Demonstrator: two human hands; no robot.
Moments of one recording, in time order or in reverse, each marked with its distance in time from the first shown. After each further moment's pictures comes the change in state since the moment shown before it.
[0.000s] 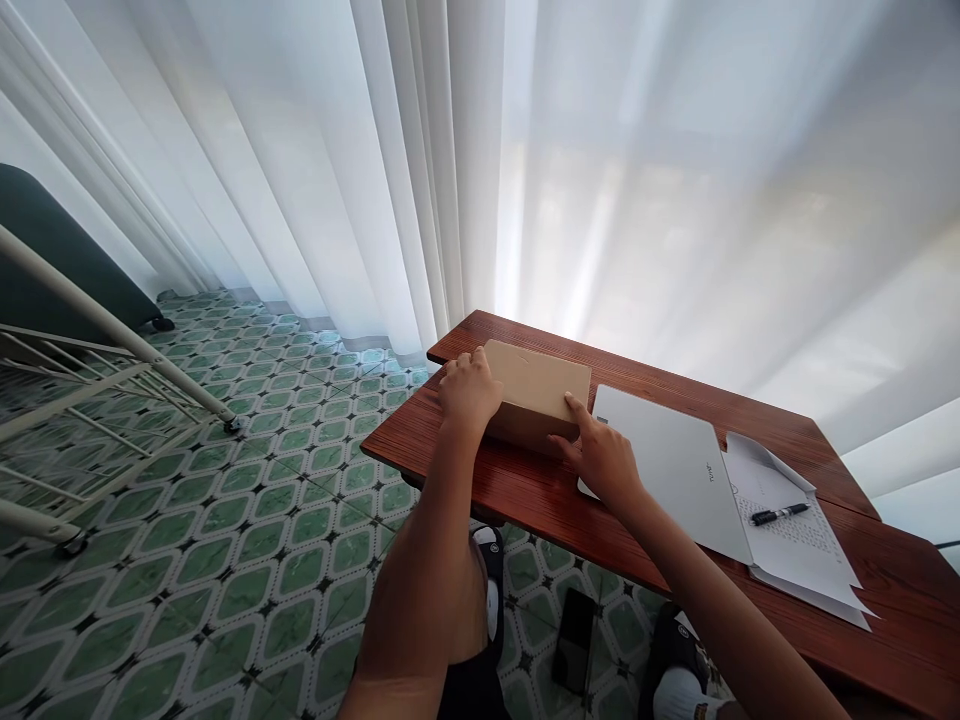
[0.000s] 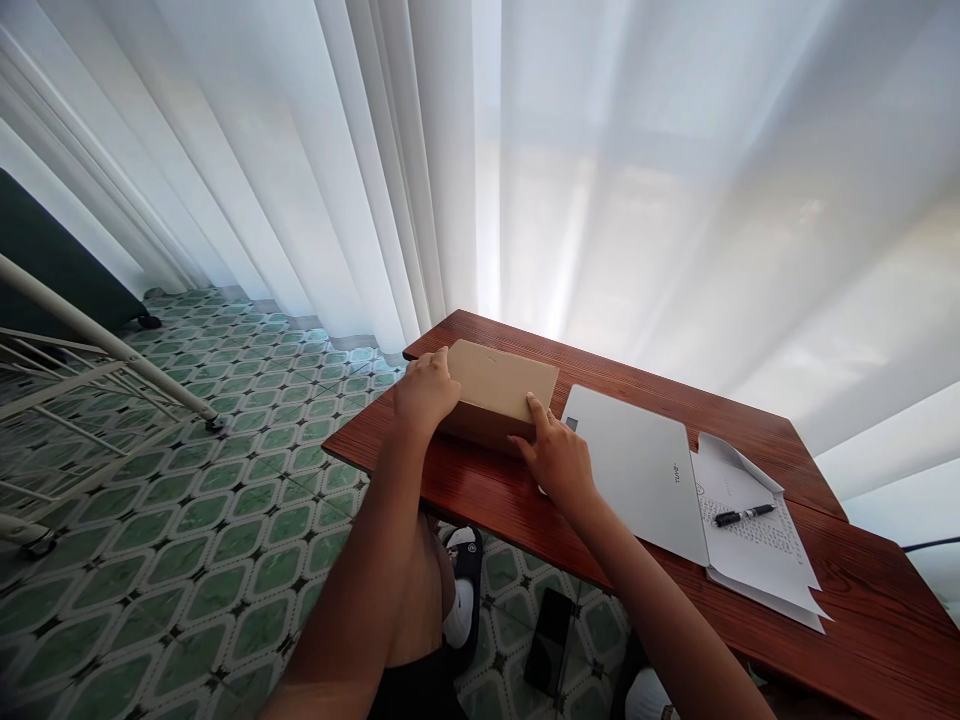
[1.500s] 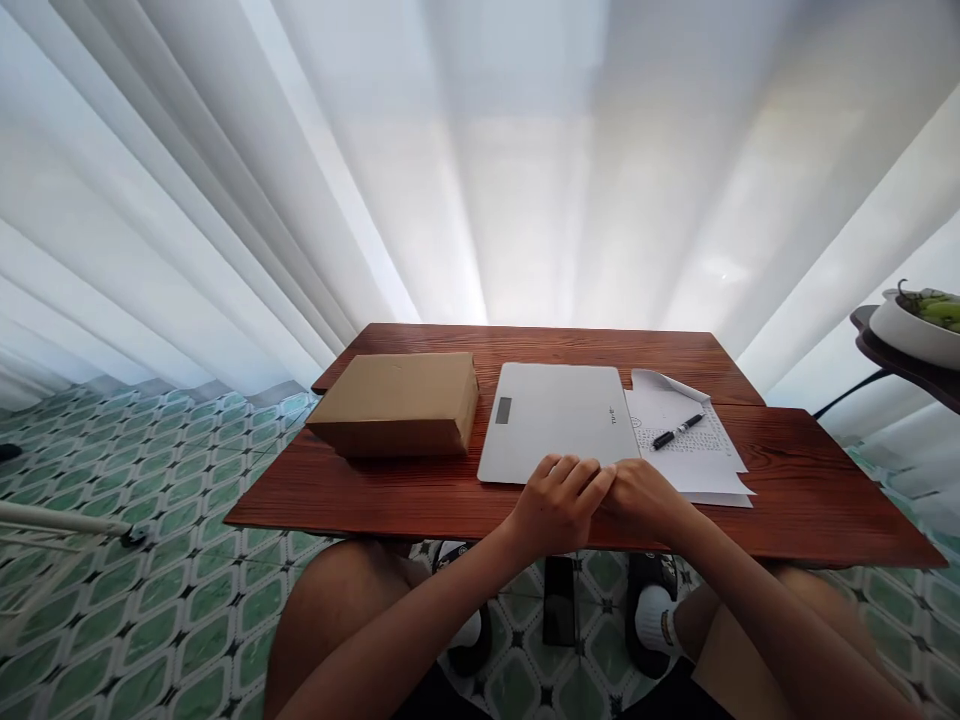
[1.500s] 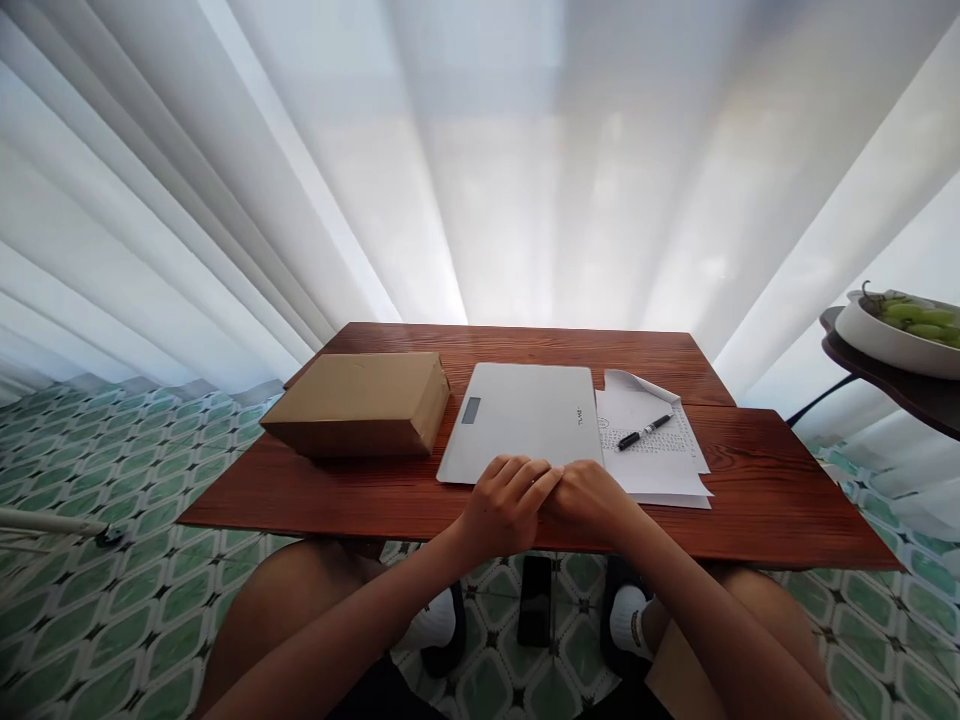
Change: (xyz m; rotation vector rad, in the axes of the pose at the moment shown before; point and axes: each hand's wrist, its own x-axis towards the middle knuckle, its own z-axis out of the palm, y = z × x) left_hand -0.170 0.137 0.126 -0.328 0.389 1.412; right_hand -0.129 0.161 -0.030 -0.202 0.048 -0.505
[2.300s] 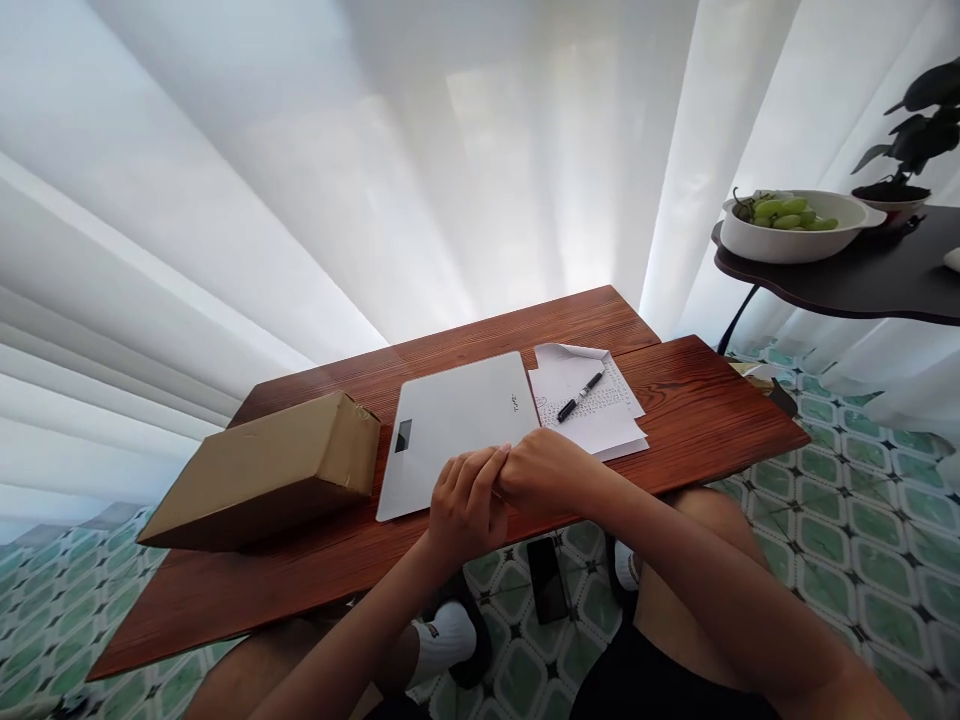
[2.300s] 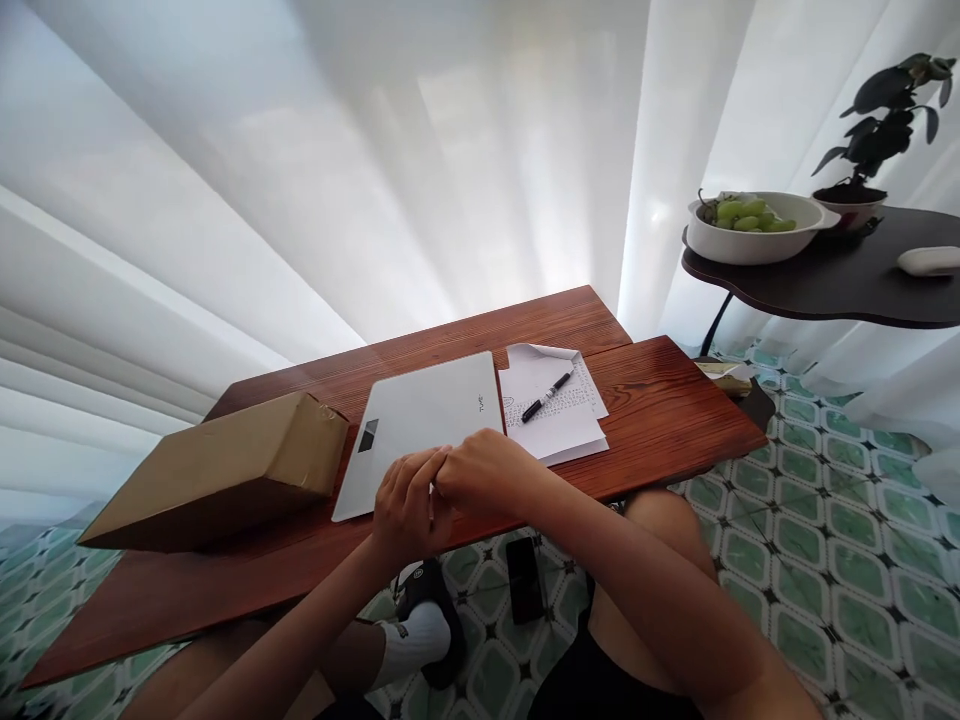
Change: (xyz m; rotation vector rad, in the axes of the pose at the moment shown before) left_hand 0.031 0.007 0.010 -0.056 -0.030 0.023; right_hand -0.002 0.016 -0.060 0.182 -0.191 0.114
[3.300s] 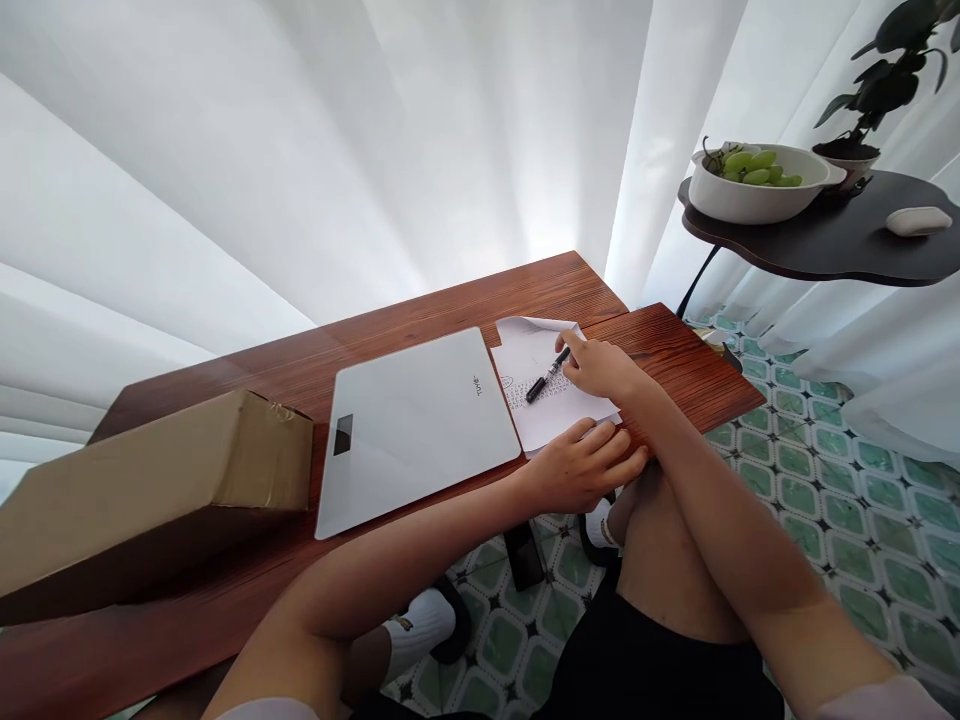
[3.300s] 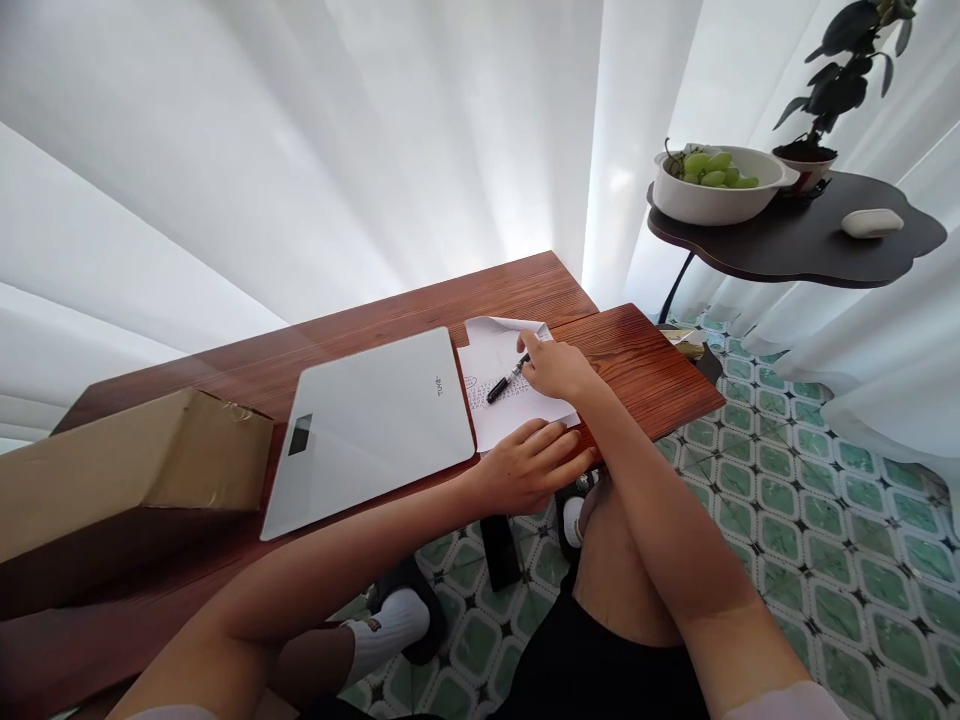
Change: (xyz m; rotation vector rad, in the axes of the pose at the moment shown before) left_hand 0.060 0.068 0.105 -0.192 -0.246 0.587; right_hand -0.063 0.130 0.023 0.171 0.020 0.872
